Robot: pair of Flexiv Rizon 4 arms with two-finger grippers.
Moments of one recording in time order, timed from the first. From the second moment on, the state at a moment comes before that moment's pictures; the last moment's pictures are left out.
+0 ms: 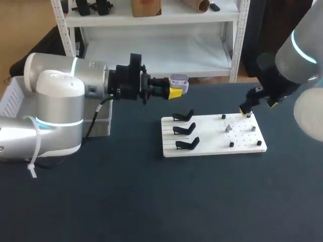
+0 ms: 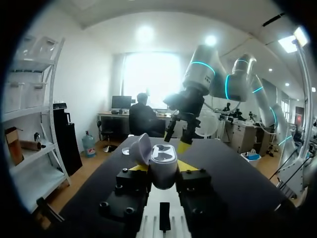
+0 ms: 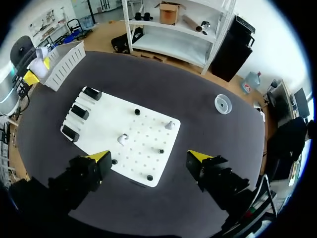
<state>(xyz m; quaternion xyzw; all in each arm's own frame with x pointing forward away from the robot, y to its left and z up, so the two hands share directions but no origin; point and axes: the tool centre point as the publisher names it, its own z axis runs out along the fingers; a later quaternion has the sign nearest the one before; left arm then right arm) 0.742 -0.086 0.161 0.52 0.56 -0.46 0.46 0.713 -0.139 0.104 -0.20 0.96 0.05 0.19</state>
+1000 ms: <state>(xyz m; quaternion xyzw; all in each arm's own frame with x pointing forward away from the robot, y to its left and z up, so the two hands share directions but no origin) 0.738 -0.070 0.195 0.51 0.53 -0.49 0.46 0.720 -0.152 0.088 -0.18 0.96 -0.05 0.20</state>
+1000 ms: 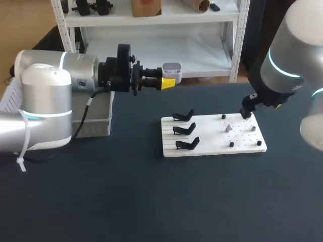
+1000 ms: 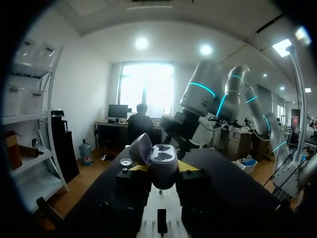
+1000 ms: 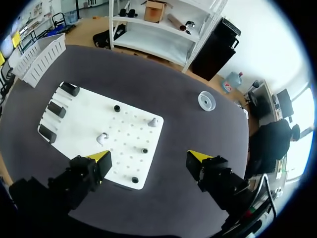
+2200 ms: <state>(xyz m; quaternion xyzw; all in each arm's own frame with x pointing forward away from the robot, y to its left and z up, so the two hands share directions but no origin) 0.740 -0.066 0.196 0.51 0.53 -0.49 0.47 0.760 -0.152 0.047 -0.13 0.97 -0.11 0.17</state>
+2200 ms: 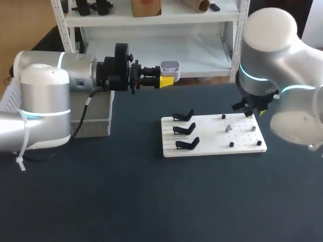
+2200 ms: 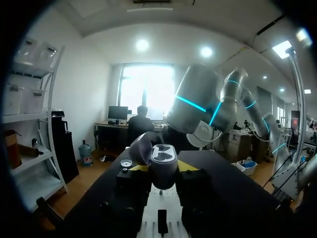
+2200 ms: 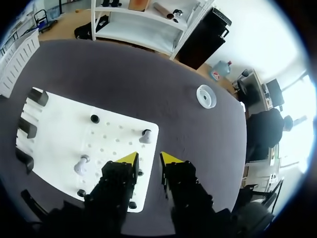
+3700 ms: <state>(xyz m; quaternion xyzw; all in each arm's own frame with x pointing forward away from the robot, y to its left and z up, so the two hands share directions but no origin) 0.740 -0.067 0.196 0.51 0.53 -0.49 0.47 0.779 -0.148 0.022 -0.12 0.97 -0.14 0.14</state>
